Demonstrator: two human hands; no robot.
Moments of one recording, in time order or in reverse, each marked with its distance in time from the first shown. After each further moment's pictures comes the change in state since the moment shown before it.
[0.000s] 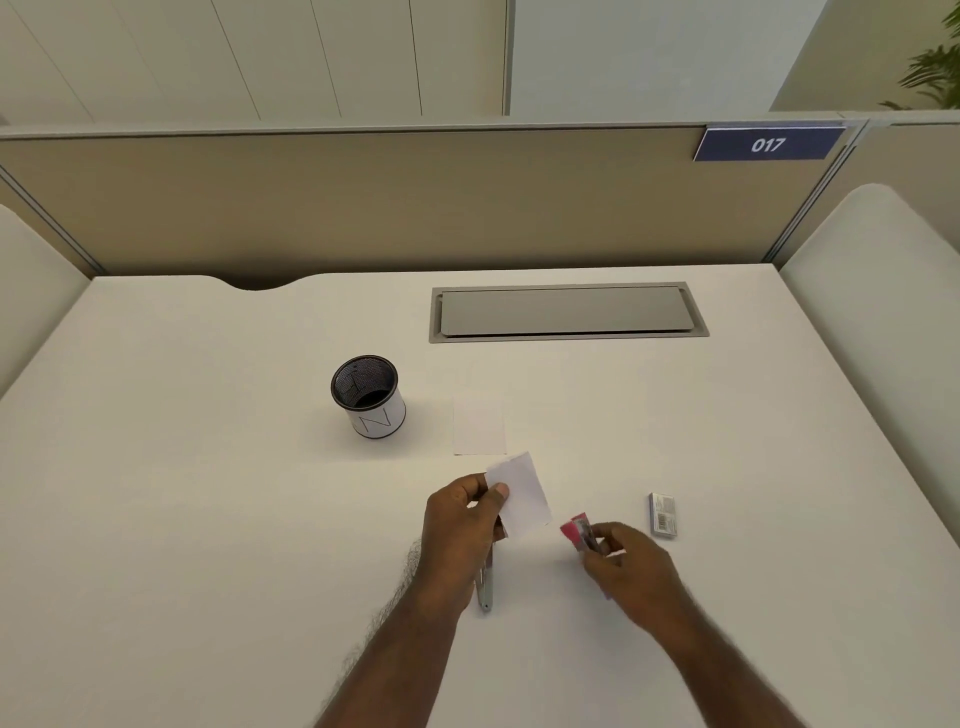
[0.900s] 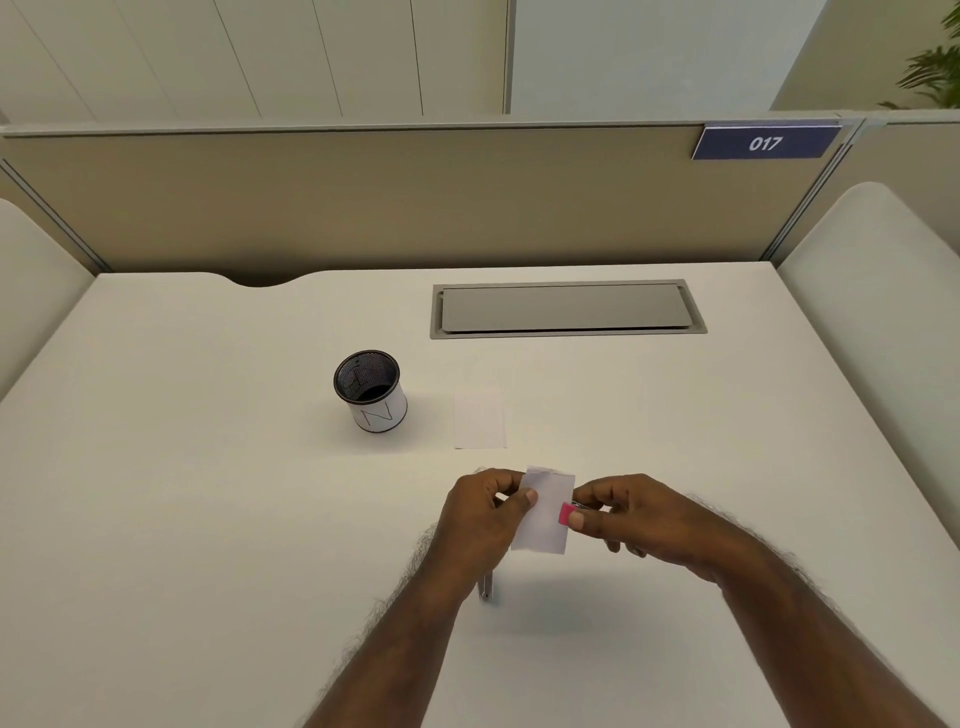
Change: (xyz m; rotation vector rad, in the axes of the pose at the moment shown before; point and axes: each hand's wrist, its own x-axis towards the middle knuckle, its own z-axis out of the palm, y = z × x) left_hand -0.010 0.013 0.003 0.362 -0.174 0.218; right_hand -0.011 -0.083 -0.063 0.028 -0.520 -0.193
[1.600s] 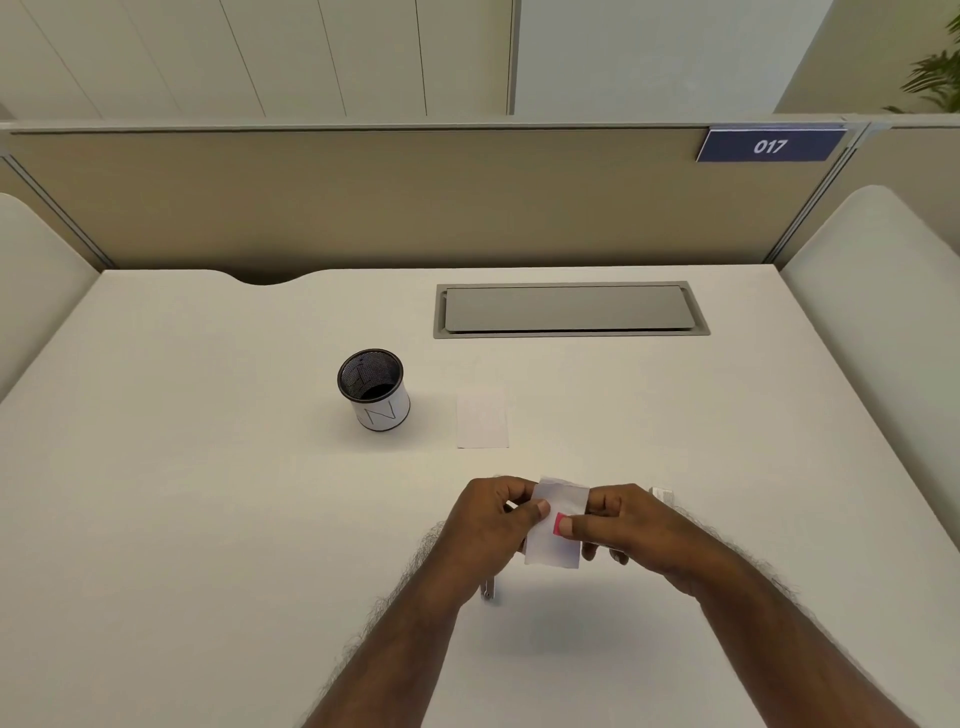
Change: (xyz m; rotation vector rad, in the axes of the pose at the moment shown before) left_hand -0.006 0.001 -0.001 -0.052 -0.134 -0.058; right_hand 0.008 0.009 0.017 0.143 0.036 0.027
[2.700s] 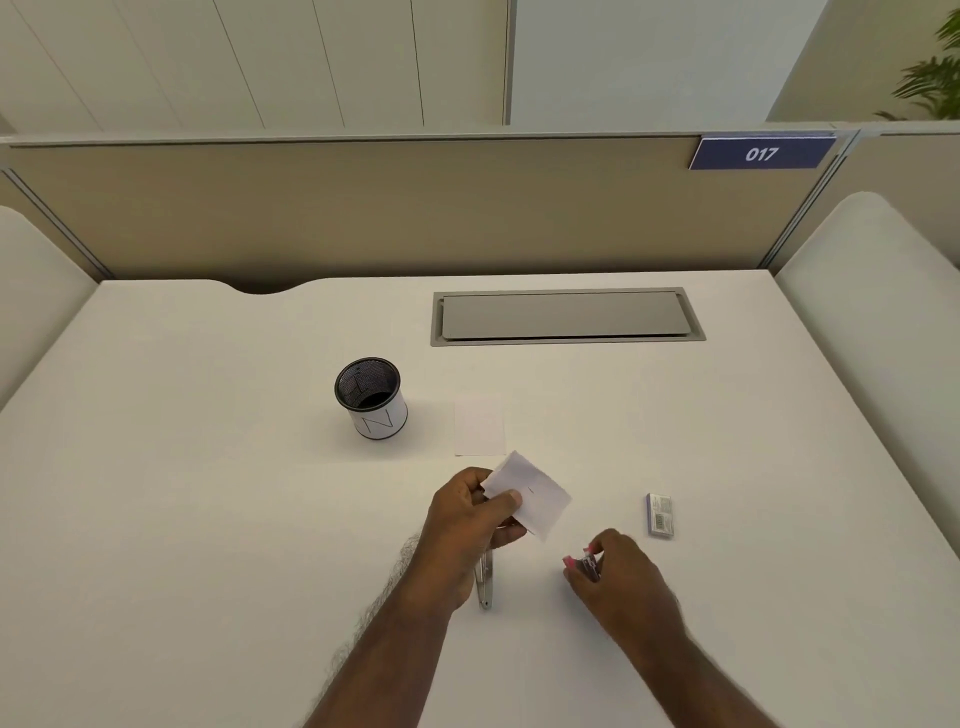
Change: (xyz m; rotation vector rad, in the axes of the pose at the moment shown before) left_hand 0.006 -0.009 -0.010 -0.471 0.125 -0.119; right_hand 0.018 0.095 0.046 -0.572 0.612 0.169
